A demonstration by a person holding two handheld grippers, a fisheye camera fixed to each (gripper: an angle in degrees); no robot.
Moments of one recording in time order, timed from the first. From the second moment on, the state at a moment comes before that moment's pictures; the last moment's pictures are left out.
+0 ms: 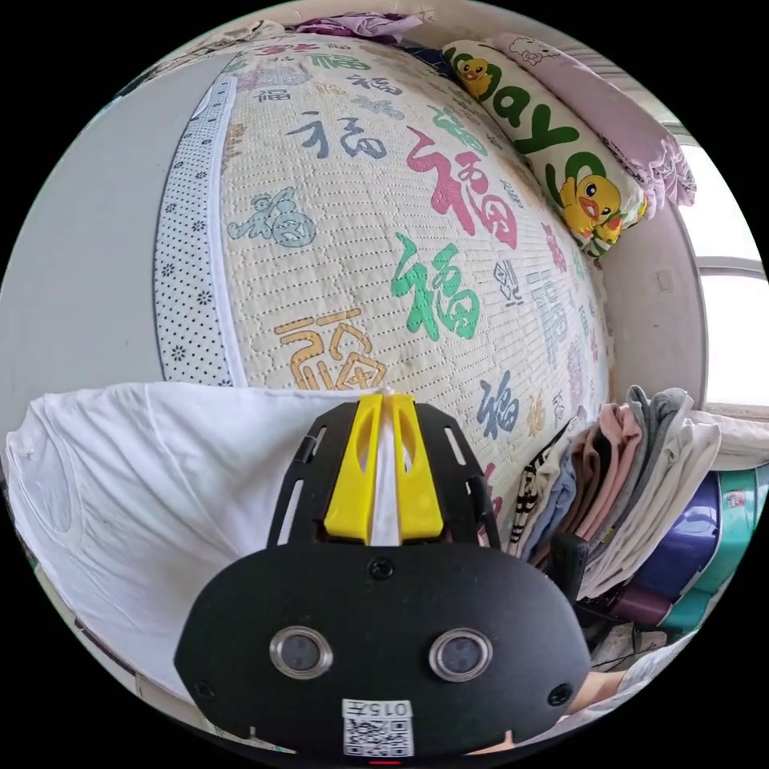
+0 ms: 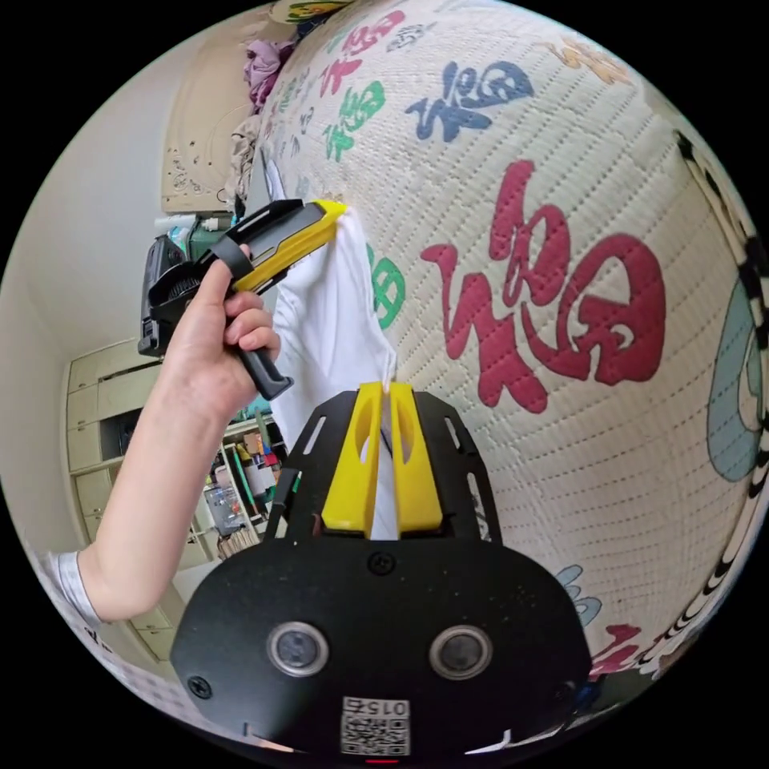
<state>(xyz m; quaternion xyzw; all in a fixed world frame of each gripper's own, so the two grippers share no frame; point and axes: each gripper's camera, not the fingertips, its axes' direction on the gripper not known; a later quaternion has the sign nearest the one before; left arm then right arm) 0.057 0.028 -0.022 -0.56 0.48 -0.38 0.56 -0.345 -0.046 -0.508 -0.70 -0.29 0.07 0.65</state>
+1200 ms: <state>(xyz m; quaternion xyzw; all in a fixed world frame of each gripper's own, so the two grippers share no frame) -0.101 0.154 -0.039 -0.55 0.39 -0.47 0.57 -0.471 -0.265 -0.516 -0.58 -0.41 -0.46 0.53</state>
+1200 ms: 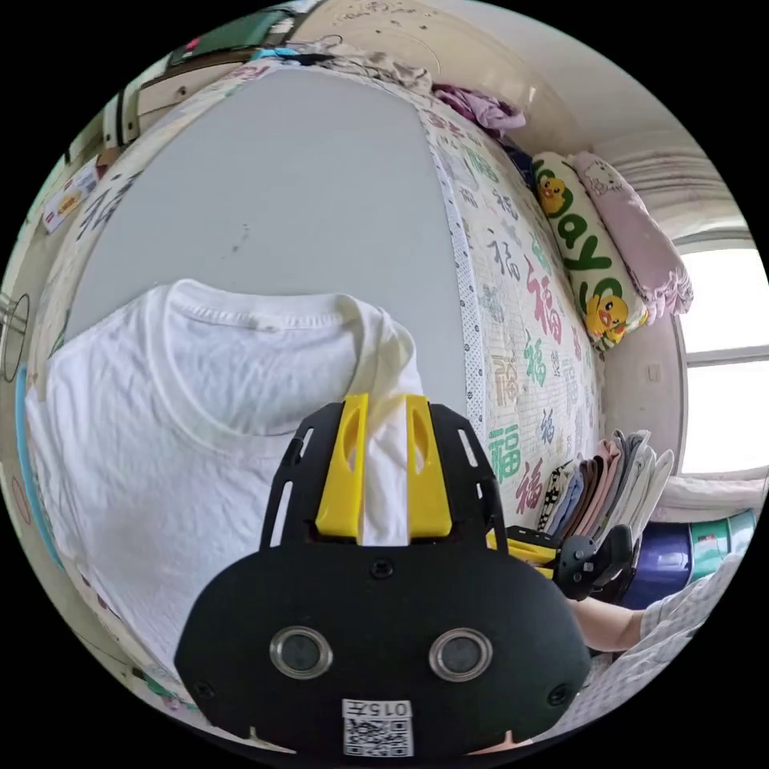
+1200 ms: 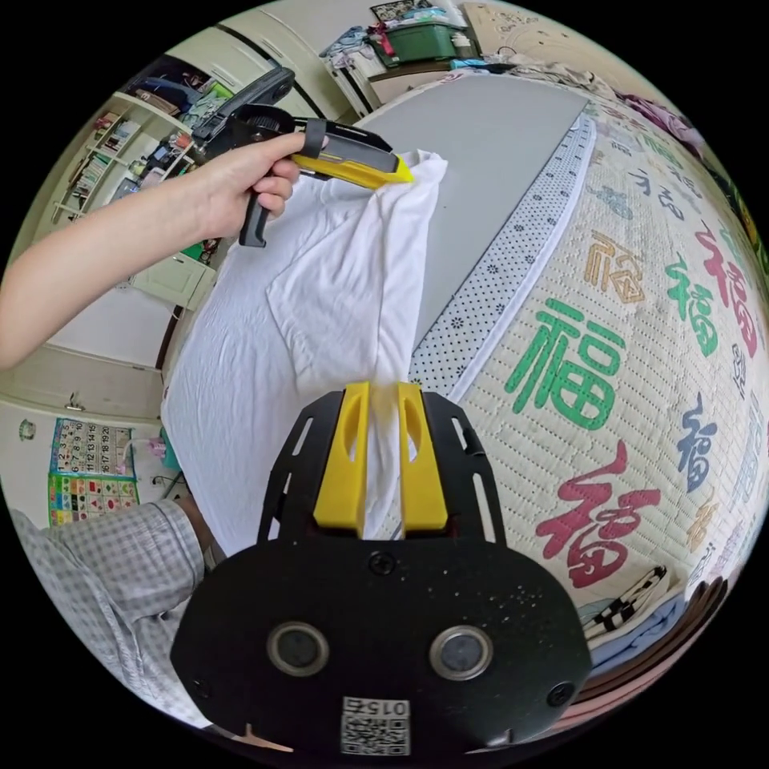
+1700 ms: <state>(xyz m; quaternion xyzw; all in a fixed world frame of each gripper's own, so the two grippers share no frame) -0.079 0.127 0.001 -0.55 0.41 -0.42 0.60 -0.400 -0.411 -0.482 -0.61 -0.38 -0.41 0.57</state>
